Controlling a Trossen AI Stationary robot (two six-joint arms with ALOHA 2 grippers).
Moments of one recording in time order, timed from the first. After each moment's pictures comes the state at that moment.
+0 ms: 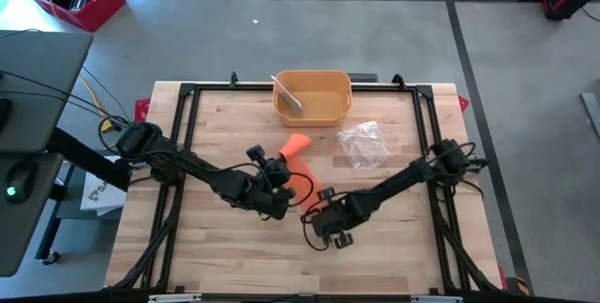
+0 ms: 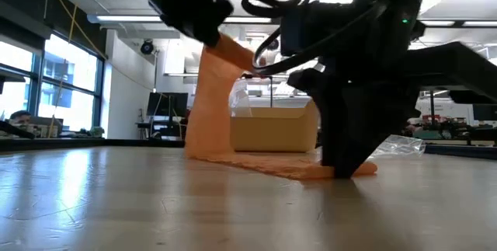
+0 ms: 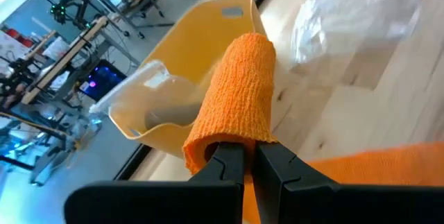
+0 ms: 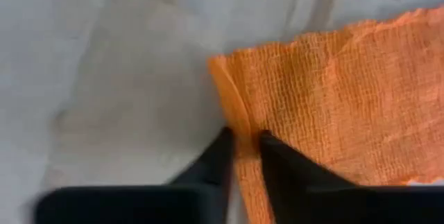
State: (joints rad) left arm -0.37 1.71 1.17 -0.51 -1.16 -0.42; right arm 0.40 2.01 1.28 -0.57 0.14 0.00
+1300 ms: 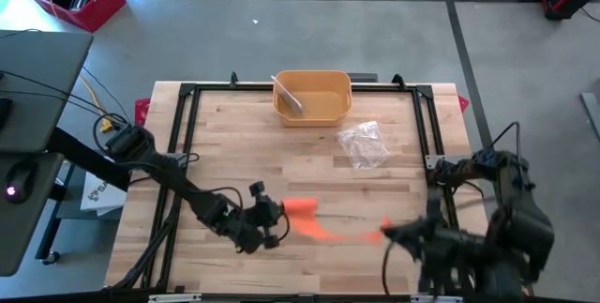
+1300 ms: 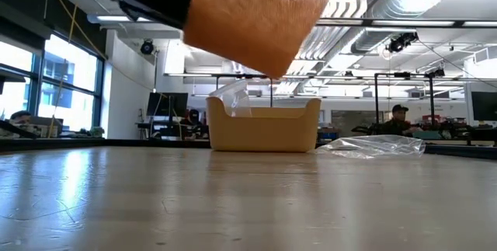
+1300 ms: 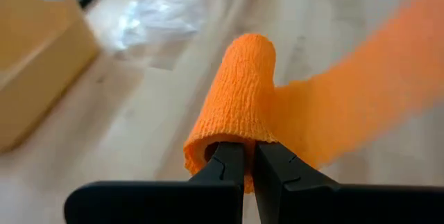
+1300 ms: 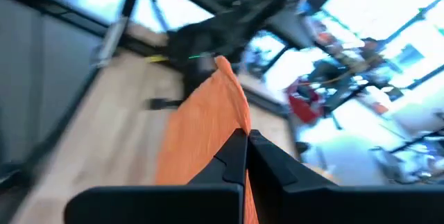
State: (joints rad) left arm -0.61 1.66 1.04 -0.21 -0.81 -0.51; right arm 1.06 1.83 2.35 -1.48 1.11 0.34
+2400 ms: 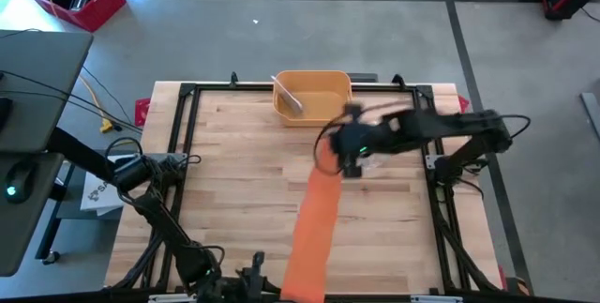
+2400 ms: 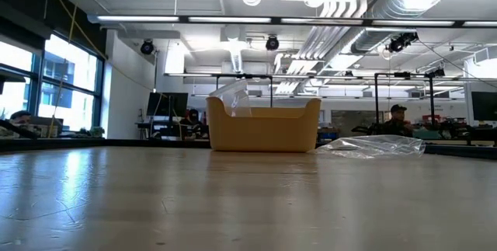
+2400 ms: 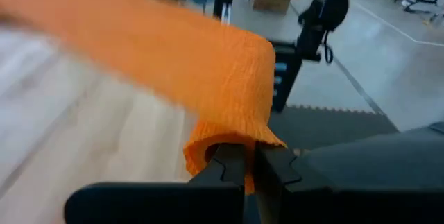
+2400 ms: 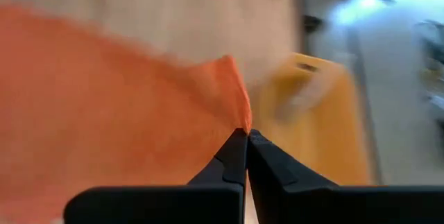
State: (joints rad) left arm -0.95 1.94 1.32 0.21 -0.82 -0.48; right arm 0.16 1.57 1.79 -1.14 0.44 -0.14
